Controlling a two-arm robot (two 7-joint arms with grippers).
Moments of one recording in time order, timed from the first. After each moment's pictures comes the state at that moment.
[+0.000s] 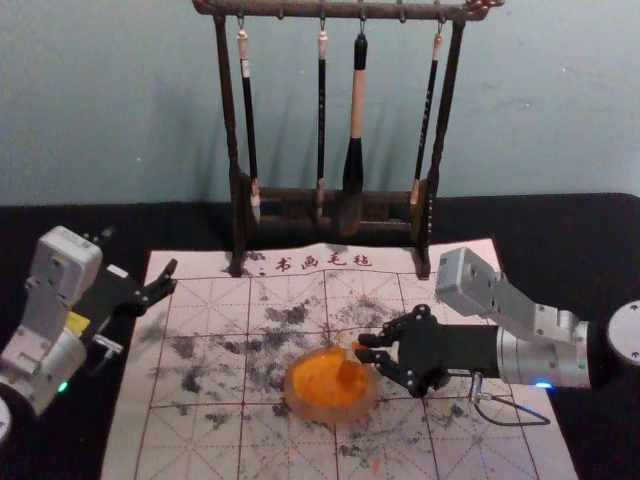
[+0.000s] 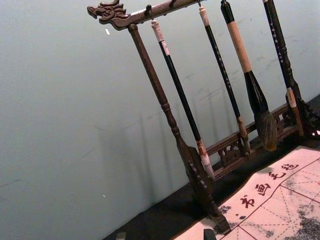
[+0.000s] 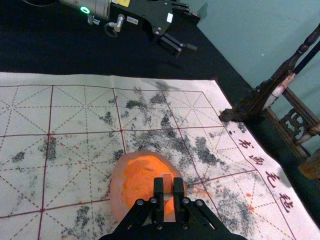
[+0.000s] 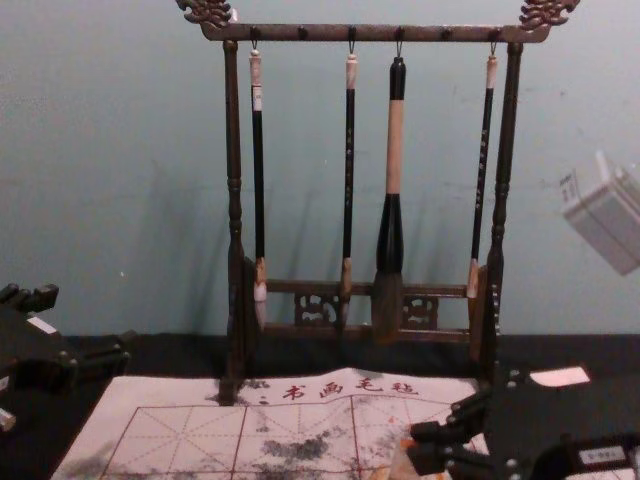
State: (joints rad) left arm -0.20 0.60 0.45 -1.41 -0.25 -0.12 0.03; right arm 0.47 0.58 -0.68 -1.37 0.23 -0.01 0.77
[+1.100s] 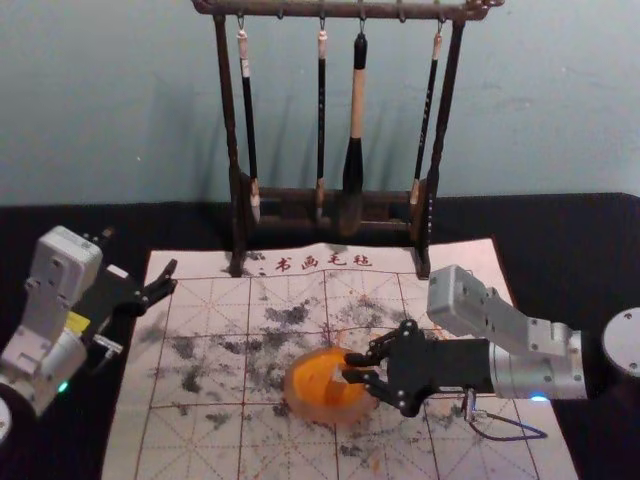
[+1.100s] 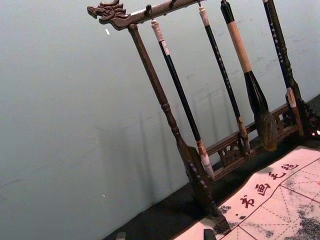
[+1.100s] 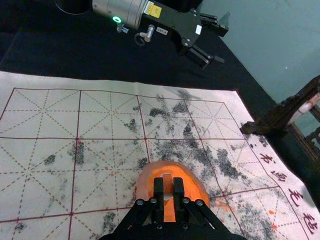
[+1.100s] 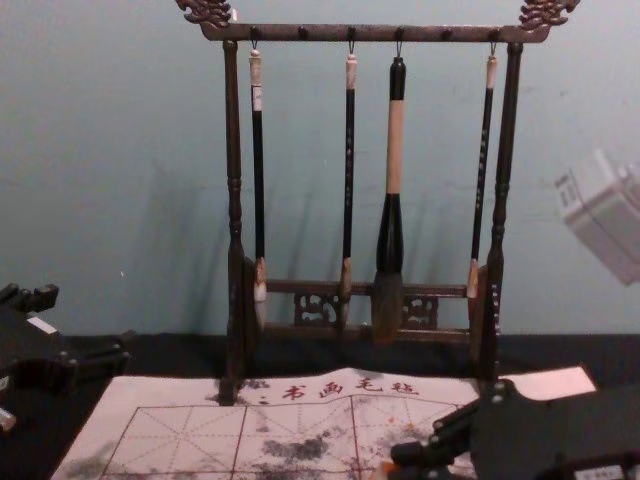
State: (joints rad) left arm -0.20 0.60 0.45 -1.41 -0.25 -0.12 0.03; right arm 0.46 0.59 -0.70 -1.44 0.22 -0.02 0.80
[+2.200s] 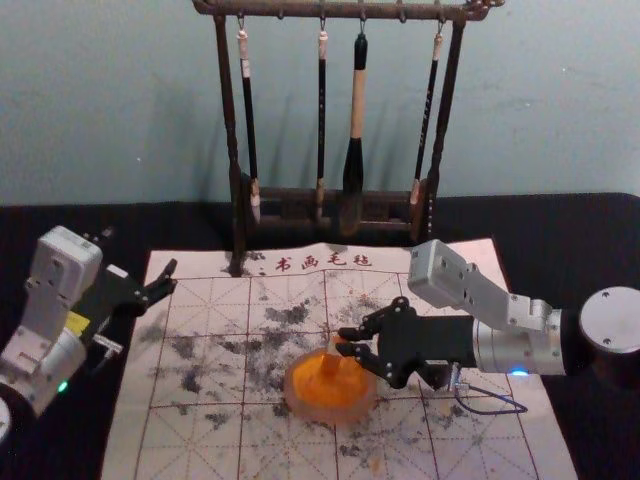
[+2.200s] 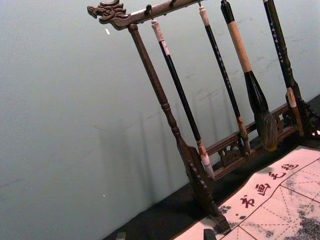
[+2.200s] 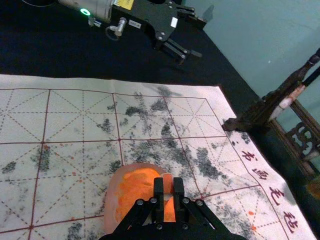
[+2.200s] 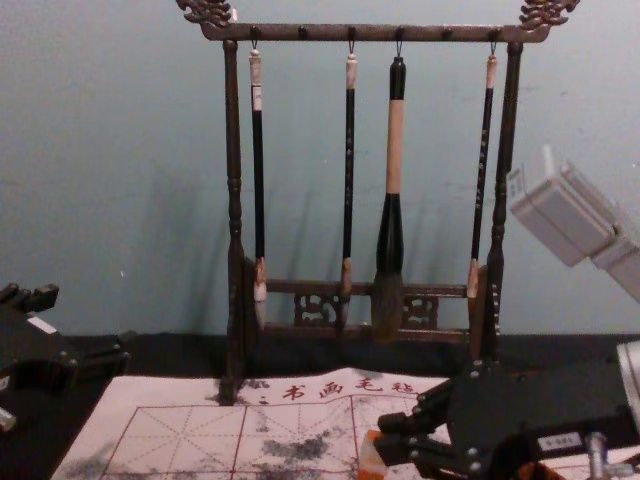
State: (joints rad) left arm -0.20 0.60 0.45 -1.41 -0.25 -0.12 0.03; right arm 0.52 0.53 -0.72 -1.33 0.20 0.00 0.77
